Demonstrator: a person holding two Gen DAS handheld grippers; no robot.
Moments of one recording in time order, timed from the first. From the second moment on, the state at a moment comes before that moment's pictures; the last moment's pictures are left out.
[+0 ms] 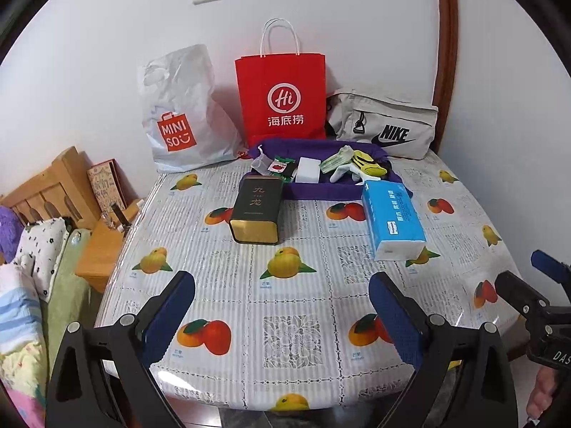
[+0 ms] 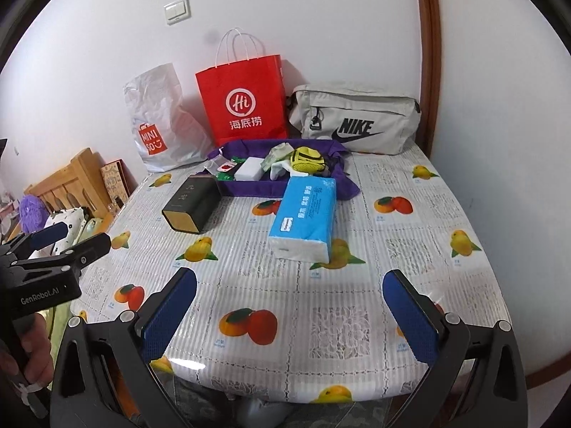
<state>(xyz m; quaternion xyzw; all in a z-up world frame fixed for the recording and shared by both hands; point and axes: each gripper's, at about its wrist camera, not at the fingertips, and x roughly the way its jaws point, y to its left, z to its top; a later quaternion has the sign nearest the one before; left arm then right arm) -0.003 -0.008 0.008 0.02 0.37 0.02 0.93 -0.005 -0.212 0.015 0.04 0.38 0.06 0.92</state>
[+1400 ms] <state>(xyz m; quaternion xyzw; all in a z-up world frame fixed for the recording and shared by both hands) -0.016 -0.014 0.006 0.02 0.38 0.01 0.93 -0.023 -0.209 0.014 0.04 0.38 0.06 0.92</state>
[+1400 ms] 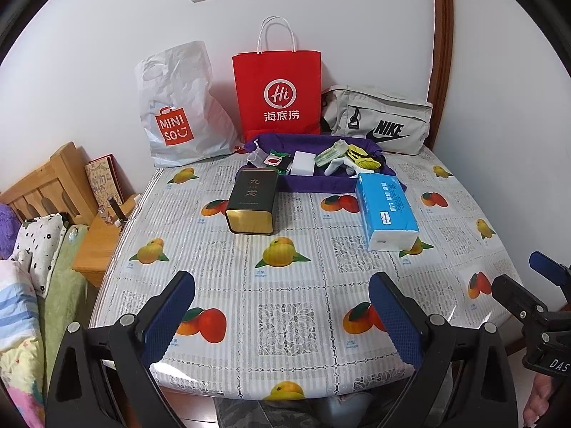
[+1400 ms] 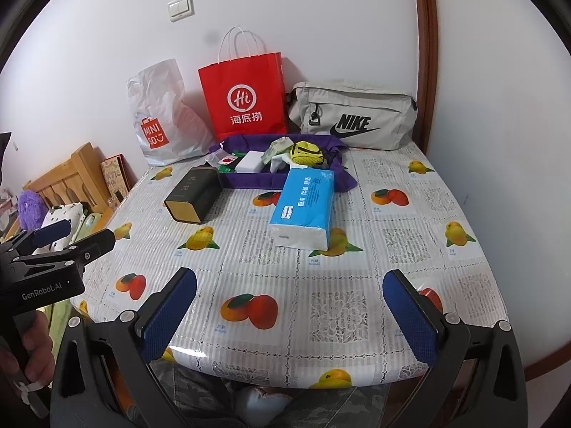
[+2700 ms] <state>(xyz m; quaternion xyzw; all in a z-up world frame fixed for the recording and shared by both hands) -0.018 -0.012 0.006 0.02 0.38 0.02 0.93 -0.026 -0.212 0.012 0.04 0.39 0.05 0.92</state>
